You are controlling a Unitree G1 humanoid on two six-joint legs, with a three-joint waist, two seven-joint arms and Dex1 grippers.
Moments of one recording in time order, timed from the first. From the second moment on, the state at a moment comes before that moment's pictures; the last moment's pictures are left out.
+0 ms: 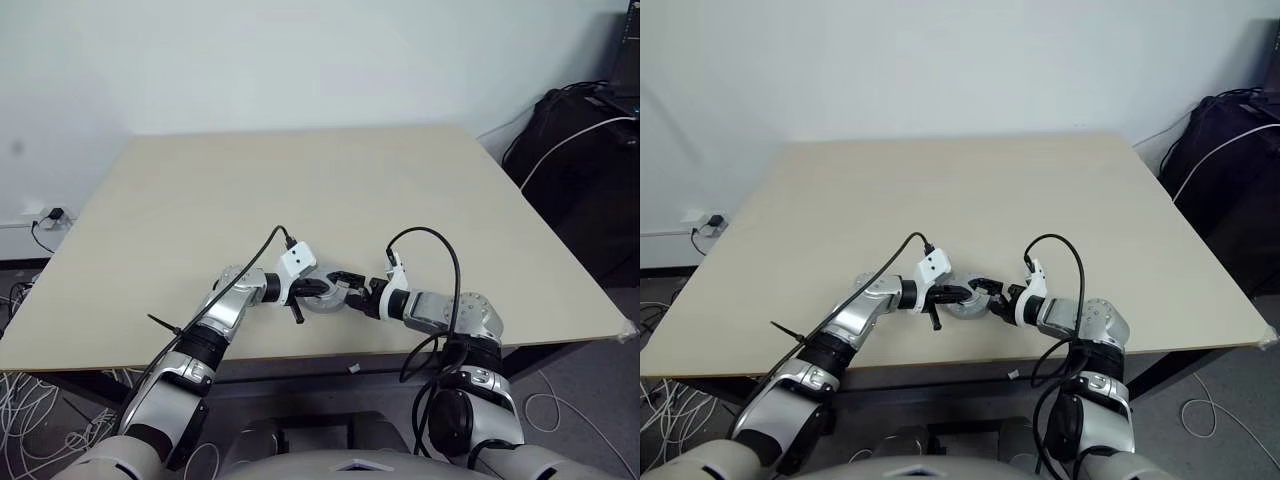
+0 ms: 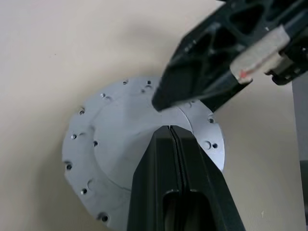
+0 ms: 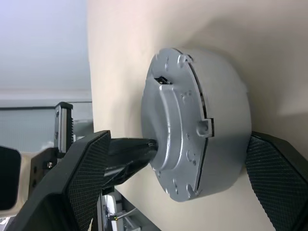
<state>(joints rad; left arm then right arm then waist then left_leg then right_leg) -0.50 0.21 -0.30 0.48 0.02 0.27 -0.96 -0.47 -0.01 -0.52 0.39 0.64 1.33 0.31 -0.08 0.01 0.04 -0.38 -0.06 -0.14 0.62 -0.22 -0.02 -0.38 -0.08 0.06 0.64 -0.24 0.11</state>
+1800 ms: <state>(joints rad) -0.05 0.06 0.33 -0.03 -0.66 0.75 -0.60 -0.51 -0.02 -0.58 0.34 0.72 1.37 0.32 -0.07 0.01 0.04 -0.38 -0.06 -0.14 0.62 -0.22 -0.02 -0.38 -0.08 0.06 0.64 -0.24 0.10</state>
